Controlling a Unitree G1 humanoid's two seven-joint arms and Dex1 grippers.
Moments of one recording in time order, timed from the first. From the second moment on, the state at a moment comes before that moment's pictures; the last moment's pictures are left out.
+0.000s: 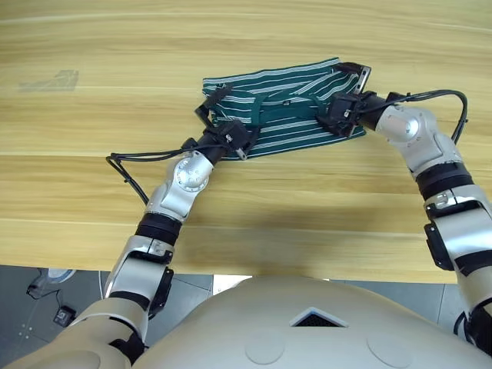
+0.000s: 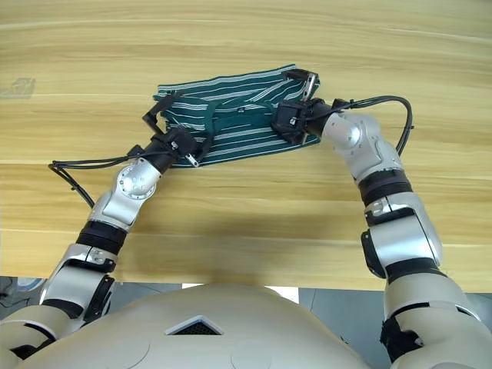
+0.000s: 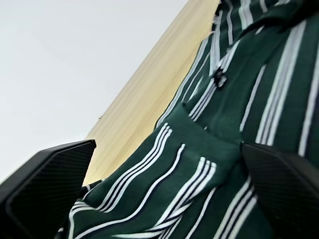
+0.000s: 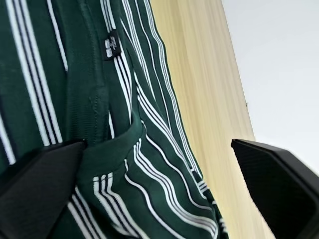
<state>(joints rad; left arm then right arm) -0.22 0.33 -0.30 0.44 0.41 -0.40 -0.17 -0.61 -0.47 0.41 0.80 -0.46 -0.48 0.42</state>
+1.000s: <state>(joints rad) -0.22 0.32 -0.33 0.51 0.40 -0.50 -0.14 -0.93 -0.25 0.31 1.20 -0.33 -0.47 0.55</state>
